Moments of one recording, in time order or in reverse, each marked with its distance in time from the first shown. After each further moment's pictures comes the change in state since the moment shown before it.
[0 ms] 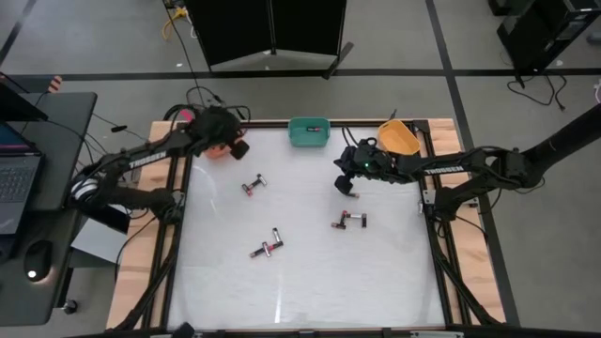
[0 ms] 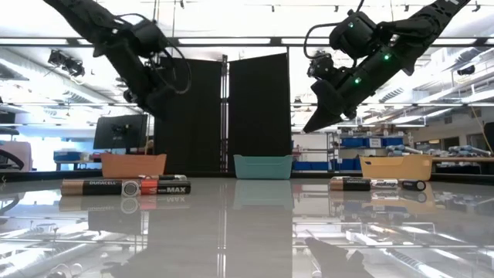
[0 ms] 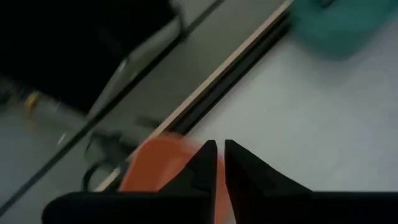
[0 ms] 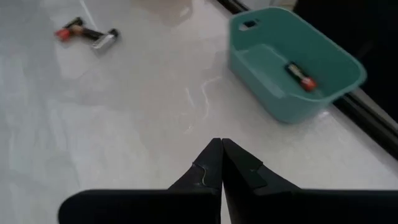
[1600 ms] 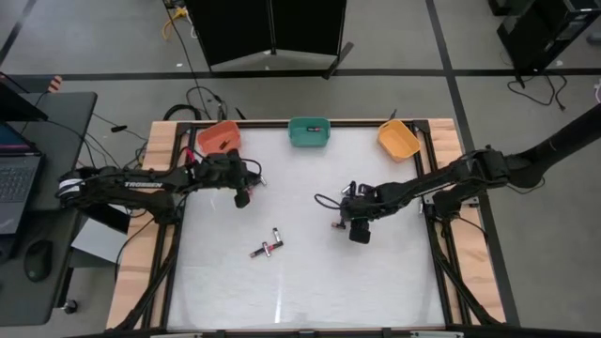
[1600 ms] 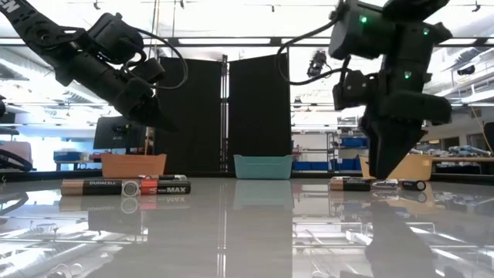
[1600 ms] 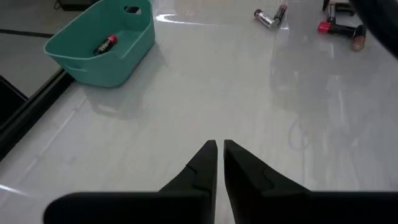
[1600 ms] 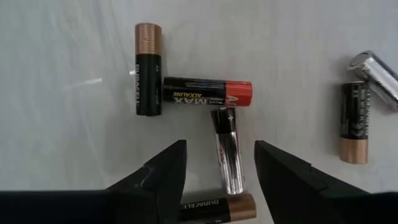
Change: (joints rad) left arm -0.372 -0.117 -0.409 0.497 0.260 -0.032; right arm 0.410 0.191 0.194 -0.716 -0.112 0.248
